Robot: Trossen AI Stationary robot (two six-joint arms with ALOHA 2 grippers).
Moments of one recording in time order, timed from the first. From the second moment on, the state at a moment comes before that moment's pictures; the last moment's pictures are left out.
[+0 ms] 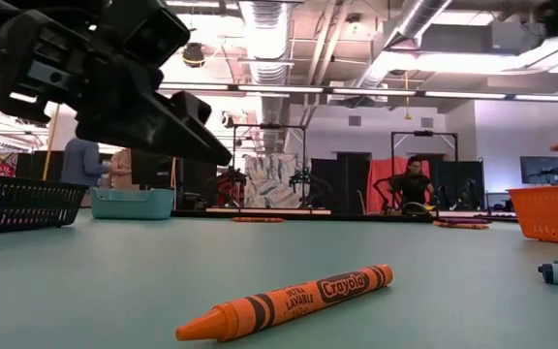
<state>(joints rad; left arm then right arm) -0.37 1.64 0.54 0.73 -0.16 -0.01 0.76 1.67 1.21 -1.56 0.26 1.77</state>
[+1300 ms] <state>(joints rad) -0.53 1.71 0.65 0.67 -0.15 -0.24 0.83 1.56 1.02 -1.29 0.54 1.67</state>
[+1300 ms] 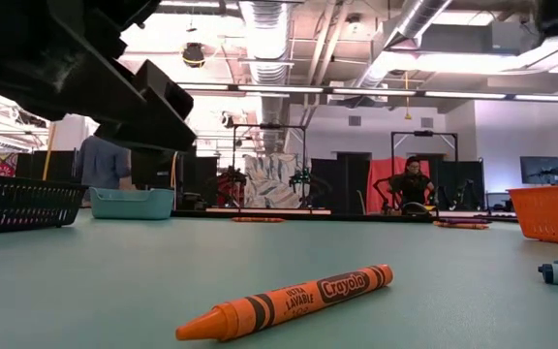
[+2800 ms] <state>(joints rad) -0.54 1.70 0.65 0.57 -0.25 -0.27 0.67 1.95 1.22 -0.13 0.36 0.22</state>
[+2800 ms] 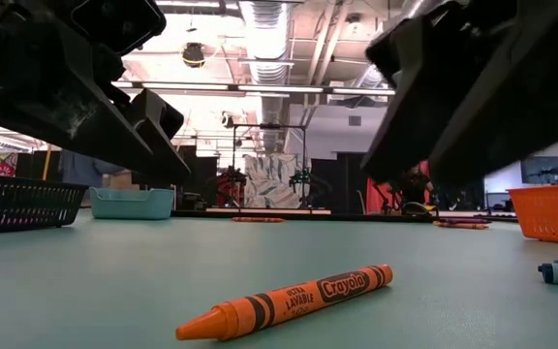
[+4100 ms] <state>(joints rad) -0.54 1.70 0.65 0.57 -0.24 -0.26 0.58 2.14 1.34 -0.13 0.13 0.12</state>
